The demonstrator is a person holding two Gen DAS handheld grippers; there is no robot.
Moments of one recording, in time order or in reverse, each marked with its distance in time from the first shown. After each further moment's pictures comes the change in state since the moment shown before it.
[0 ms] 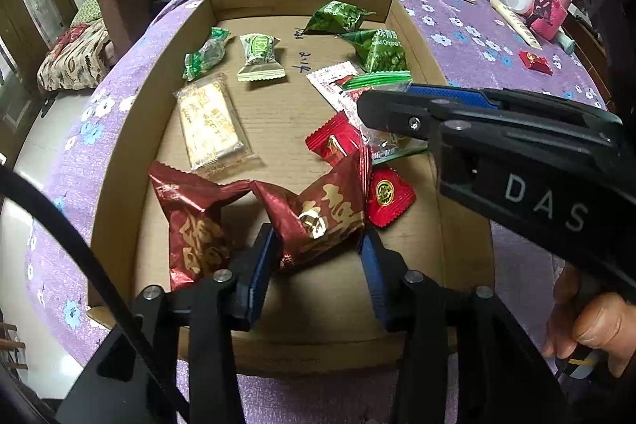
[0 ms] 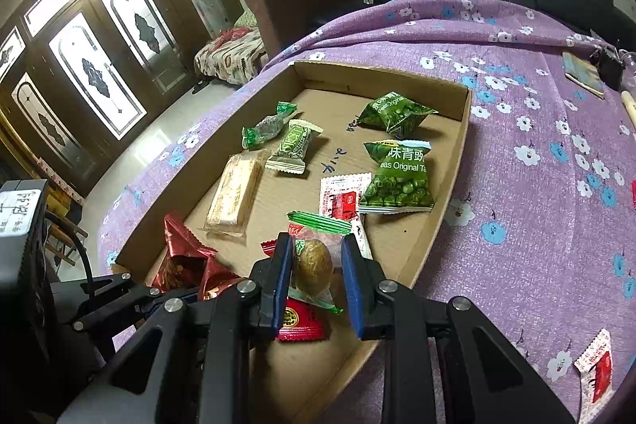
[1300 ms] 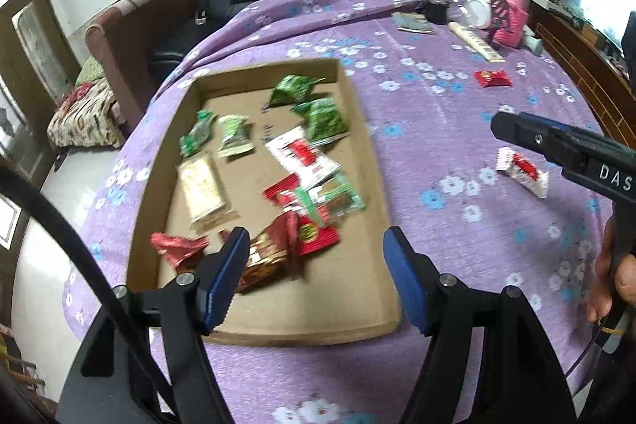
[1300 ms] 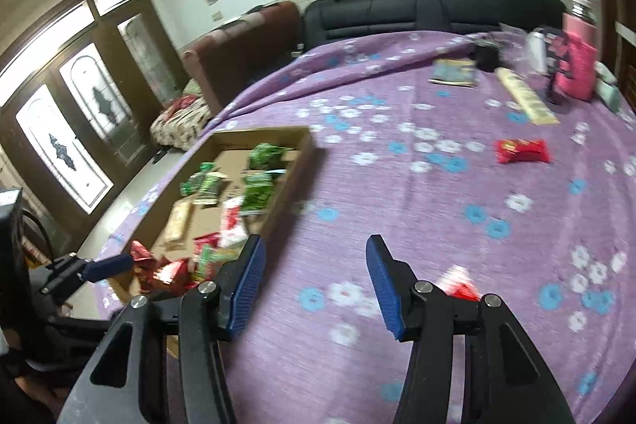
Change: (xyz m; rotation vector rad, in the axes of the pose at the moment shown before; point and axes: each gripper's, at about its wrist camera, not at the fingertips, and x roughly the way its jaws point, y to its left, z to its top) left arm -0.060 -0.055 0.006 0.126 -0.166 0.039; right arm -0.123 -0.086 -0.052 0.208 -0.213 -0.163
